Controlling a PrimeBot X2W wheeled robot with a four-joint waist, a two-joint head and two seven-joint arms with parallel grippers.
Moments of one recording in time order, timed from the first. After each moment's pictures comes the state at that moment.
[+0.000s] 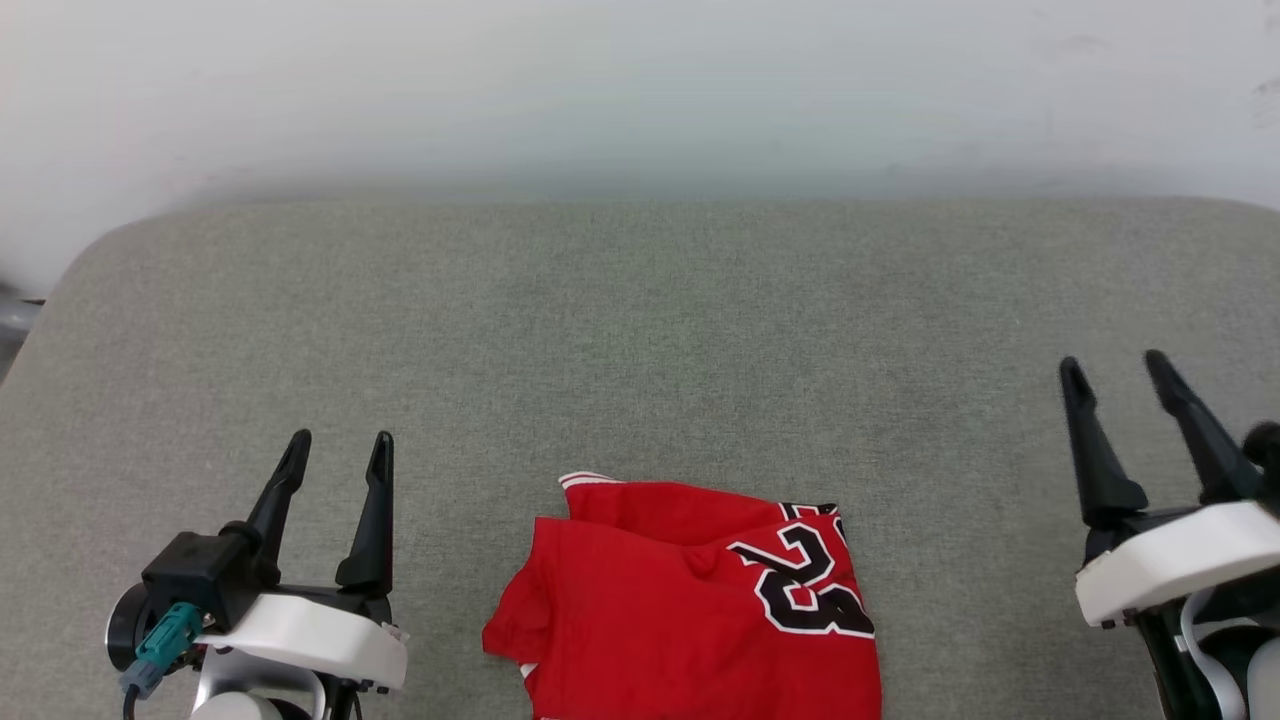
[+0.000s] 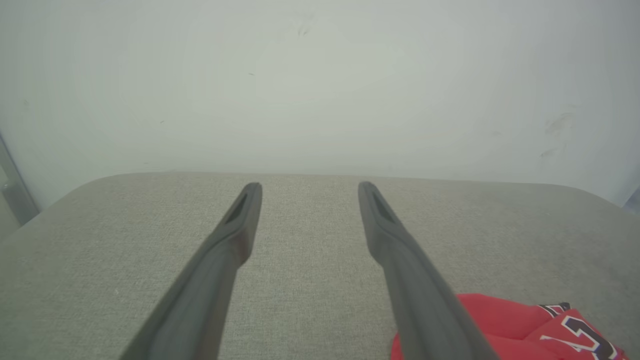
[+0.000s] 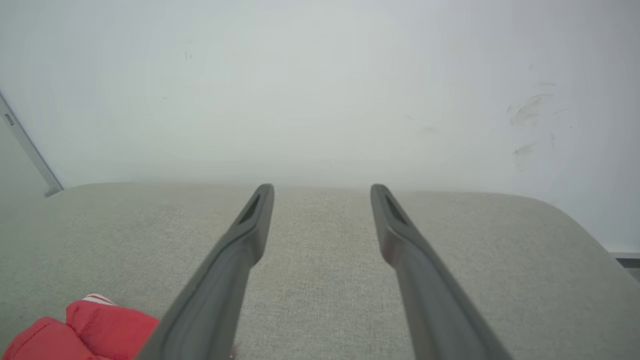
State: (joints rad) left arm -0.06 0.36 -0.23 0.02 -0.48 0.08 -0.26; right arm -0.10 -0.11 -0.09 -0.15 0.23 0.13 0.14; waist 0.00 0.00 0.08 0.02
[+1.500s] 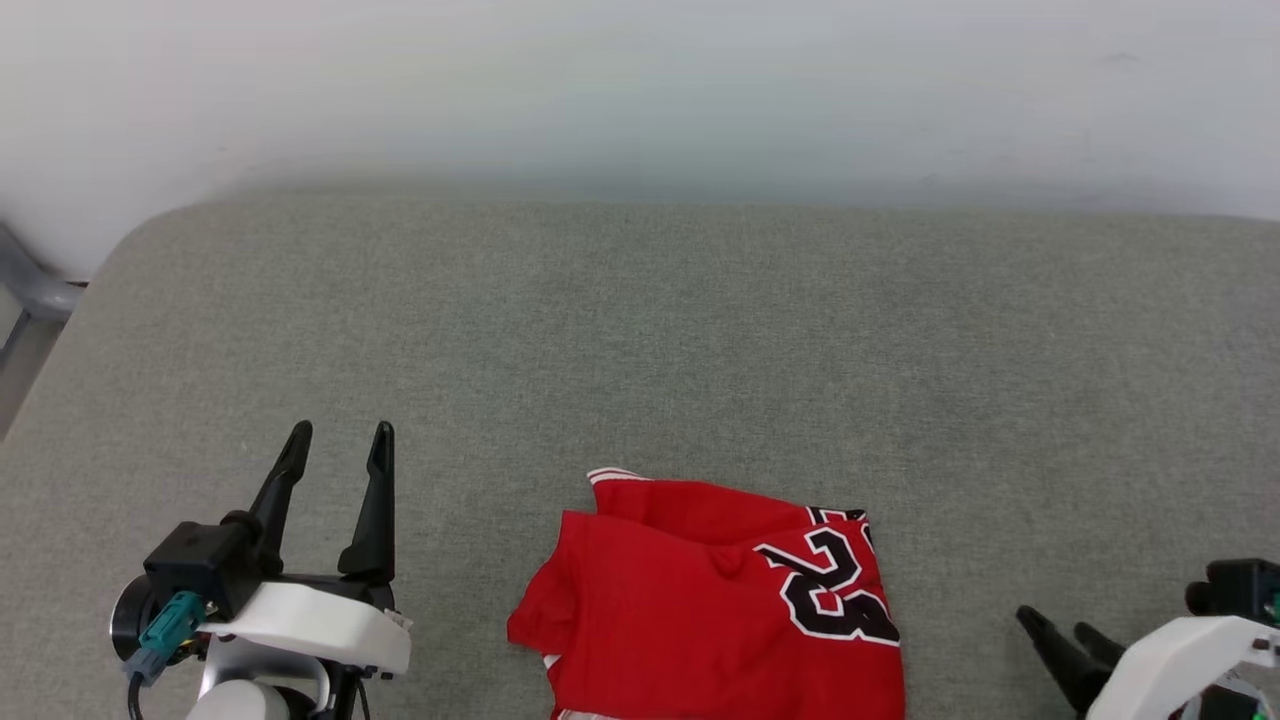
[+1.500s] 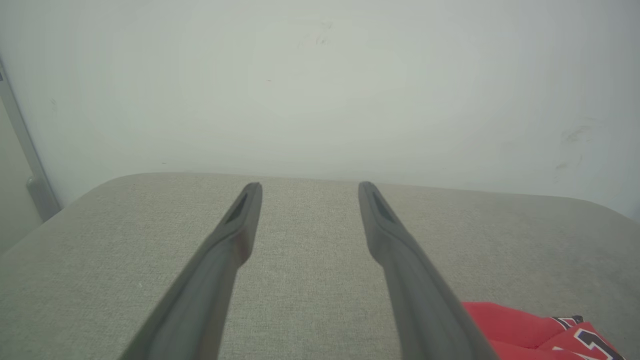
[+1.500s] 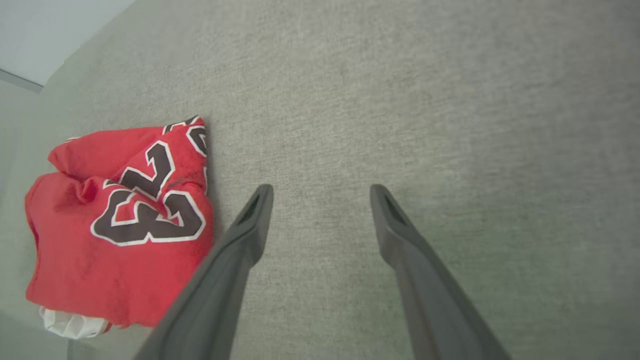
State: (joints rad) left arm -0.08 0.34 -0.22 0.05 -0.48 0.08 -0.26; right arm 0.07 -0.08 -0.22 0.04 0.50 0.13 0.58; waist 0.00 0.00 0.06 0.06
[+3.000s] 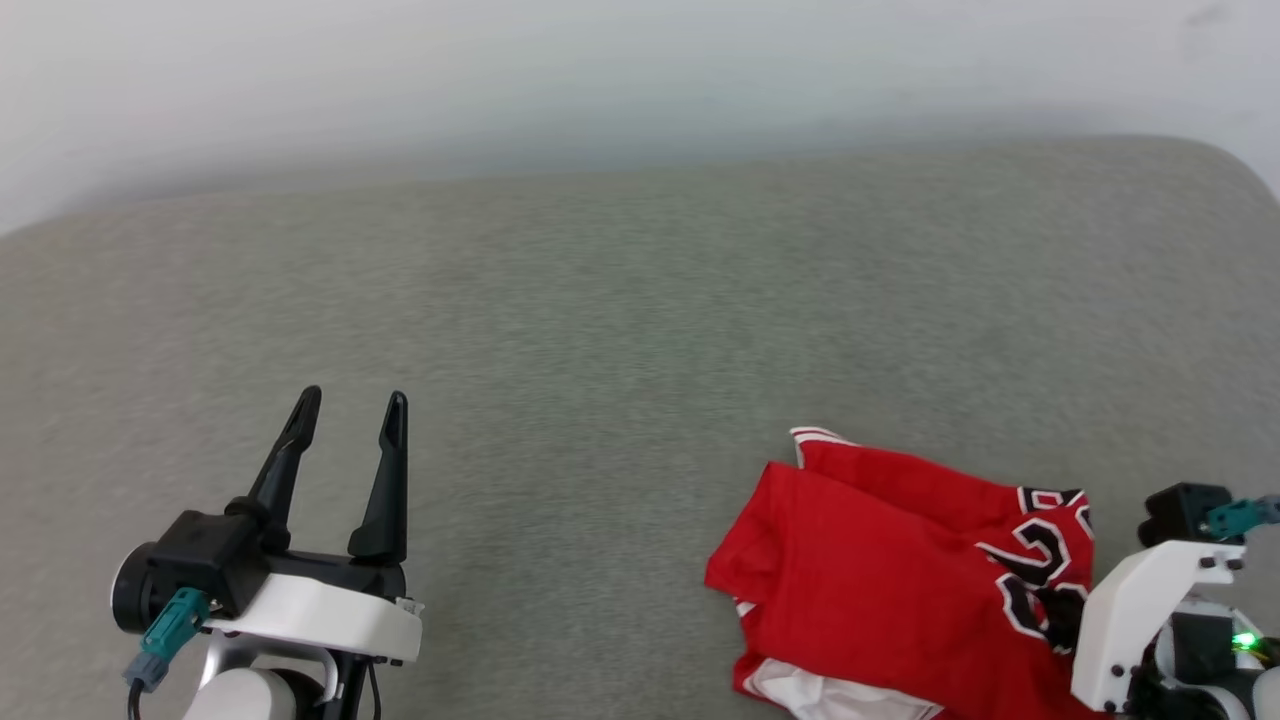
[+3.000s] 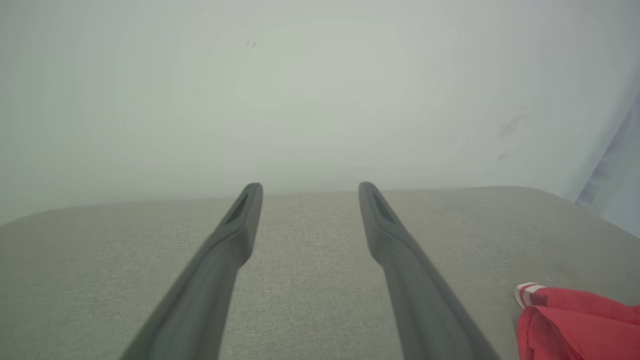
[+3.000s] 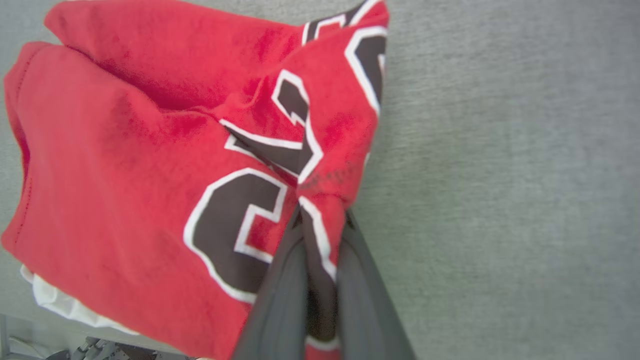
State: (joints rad) left arm -0.08 0.29 -0.18 -0.02 -0.39 0.03 -0.26; right arm -0.08 -0.15 -0.13 0.13 0.40 0.13 0.77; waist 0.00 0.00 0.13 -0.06
